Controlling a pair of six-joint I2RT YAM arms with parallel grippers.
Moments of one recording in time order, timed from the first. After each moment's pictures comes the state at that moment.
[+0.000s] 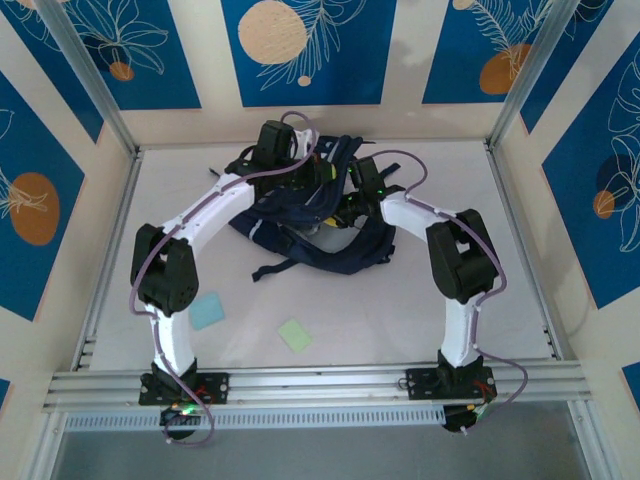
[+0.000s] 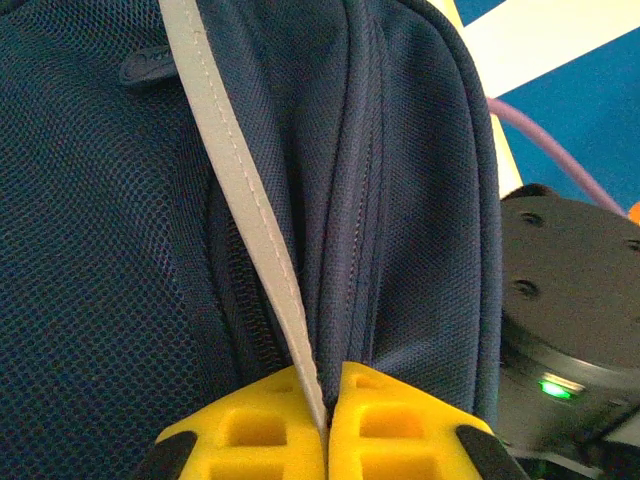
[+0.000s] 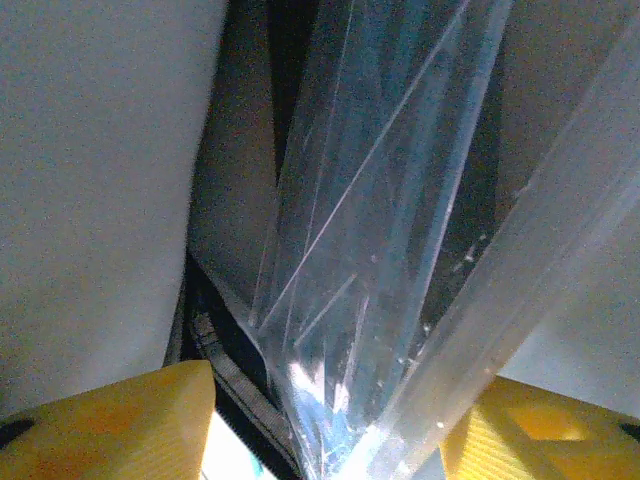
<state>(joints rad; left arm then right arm) -0.52 1.92 1.72 -0.37 0.54 -0.59 0.44 1.95 1.37 -0.24 -0.59 0.83</state>
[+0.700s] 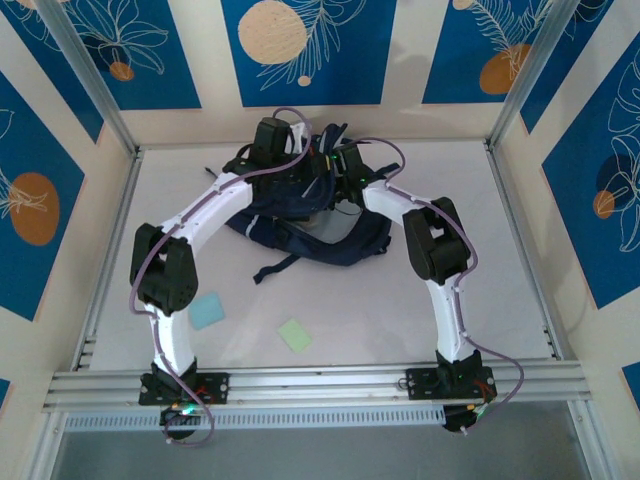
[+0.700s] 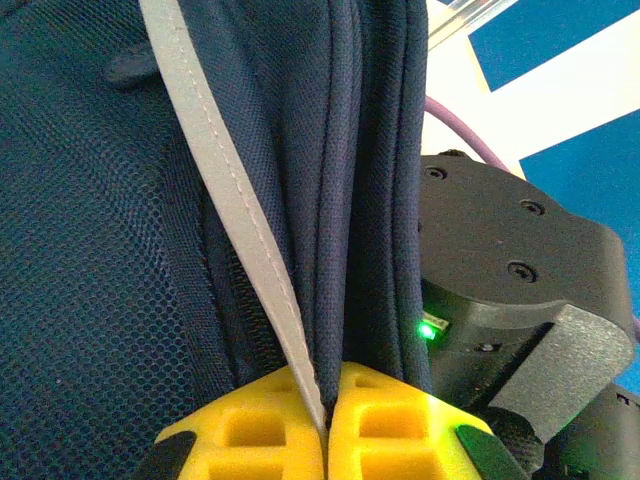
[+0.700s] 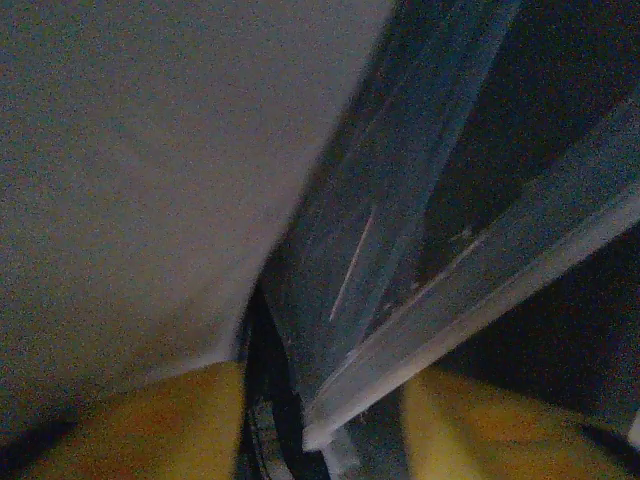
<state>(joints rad) -0.51 1.92 1.72 -0.31 0.44 -0.63 0.46 2.22 1.67 -0.14 -0.74 0.86</state>
